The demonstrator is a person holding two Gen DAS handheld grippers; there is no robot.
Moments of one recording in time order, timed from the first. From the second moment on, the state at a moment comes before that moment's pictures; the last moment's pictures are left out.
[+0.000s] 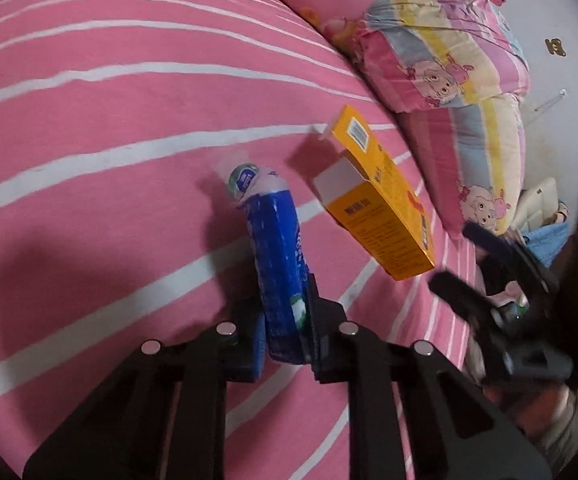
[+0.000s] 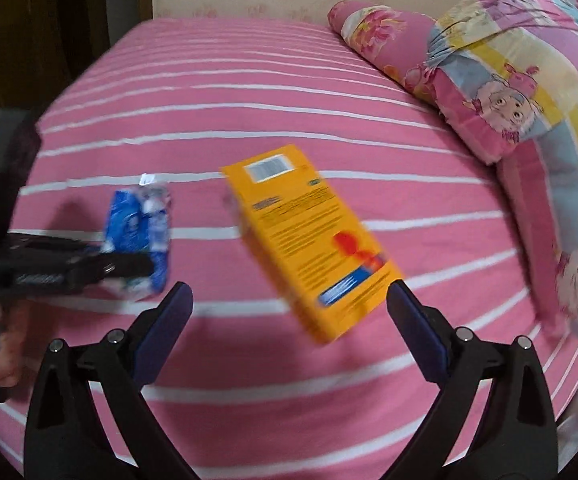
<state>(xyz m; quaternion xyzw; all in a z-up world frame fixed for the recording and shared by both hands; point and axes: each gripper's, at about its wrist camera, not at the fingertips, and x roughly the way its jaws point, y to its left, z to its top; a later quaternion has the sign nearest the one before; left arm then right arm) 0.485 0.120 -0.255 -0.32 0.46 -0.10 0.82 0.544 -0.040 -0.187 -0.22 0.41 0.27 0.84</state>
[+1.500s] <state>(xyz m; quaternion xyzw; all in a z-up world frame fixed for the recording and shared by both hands) 0.359 0.000 -0.159 -0.25 0.40 -0.21 0.86 0.379 -0.161 -0.139 -0.05 0.46 0.22 0.86</state>
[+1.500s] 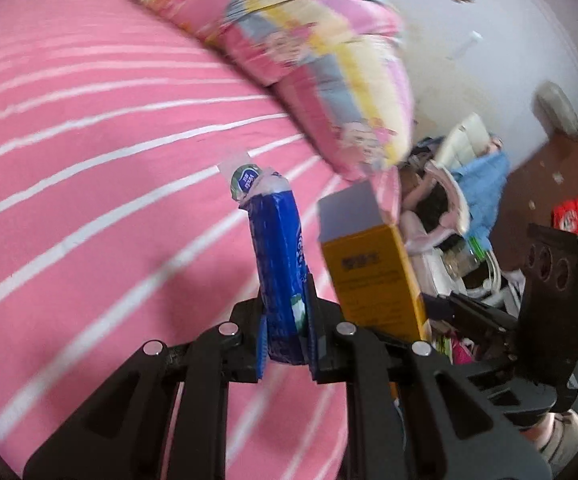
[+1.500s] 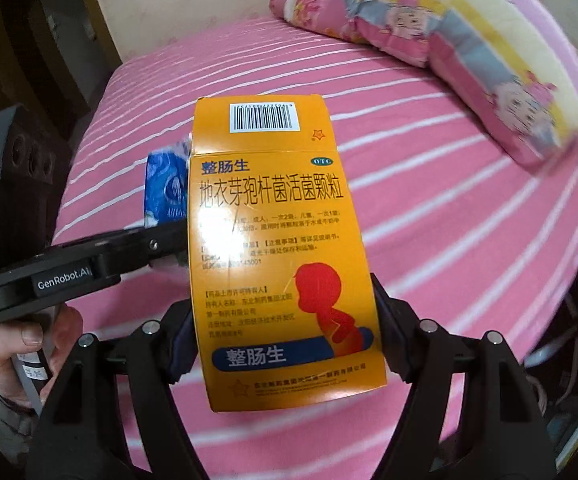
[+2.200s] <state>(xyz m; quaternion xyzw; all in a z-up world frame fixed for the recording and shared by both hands) 0.157 -0.177 -0.067 -0.17 0.40 -0.29 0.85 0.111 -0.331 -0.046 0.04 0.39 0.16 0.91</state>
